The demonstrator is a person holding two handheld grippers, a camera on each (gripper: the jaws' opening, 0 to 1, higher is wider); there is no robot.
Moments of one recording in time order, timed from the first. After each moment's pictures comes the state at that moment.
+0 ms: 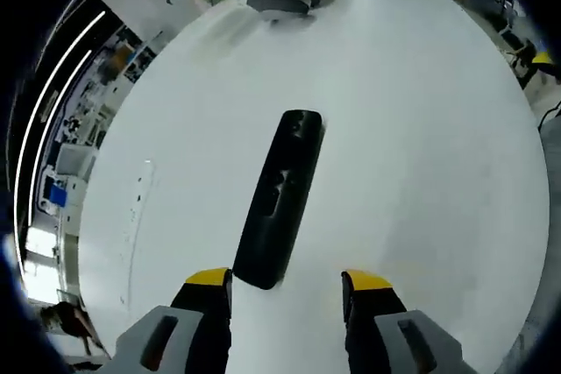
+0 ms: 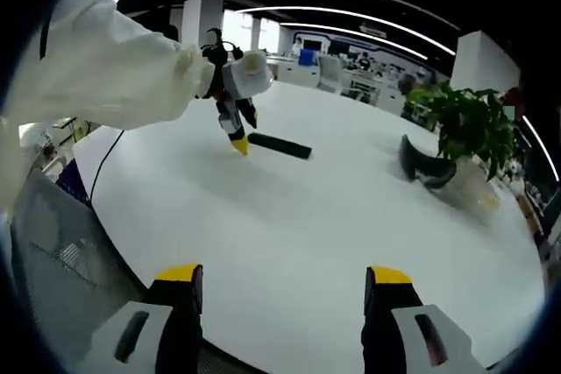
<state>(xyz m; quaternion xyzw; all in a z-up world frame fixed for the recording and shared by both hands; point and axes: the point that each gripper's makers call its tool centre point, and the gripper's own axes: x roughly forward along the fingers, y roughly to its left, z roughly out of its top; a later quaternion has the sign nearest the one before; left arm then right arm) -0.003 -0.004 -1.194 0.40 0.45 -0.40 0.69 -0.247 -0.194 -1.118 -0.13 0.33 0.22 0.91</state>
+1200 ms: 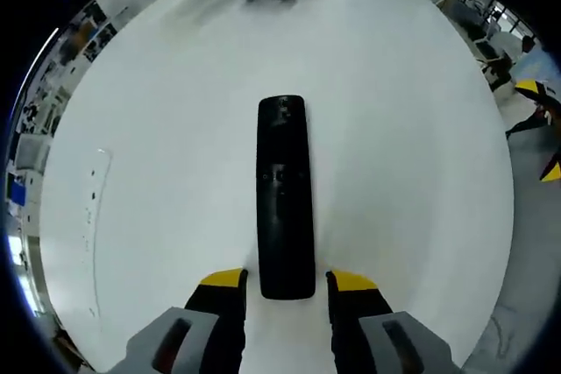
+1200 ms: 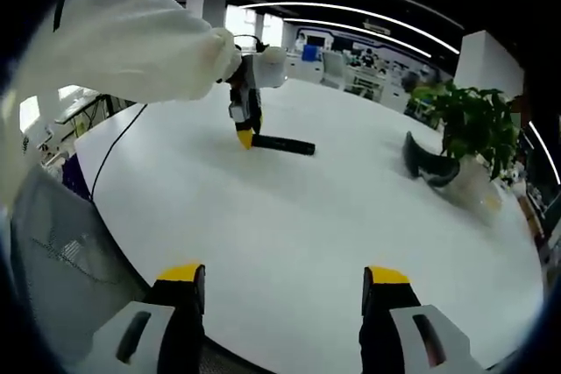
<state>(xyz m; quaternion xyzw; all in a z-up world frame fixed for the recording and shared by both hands) -0.009 -0.007 -1.202 0.38 0.52 -0.45 0.62 -0.249 -0.191 -1.124 -0.14 0.34 0.22 0.90</state>
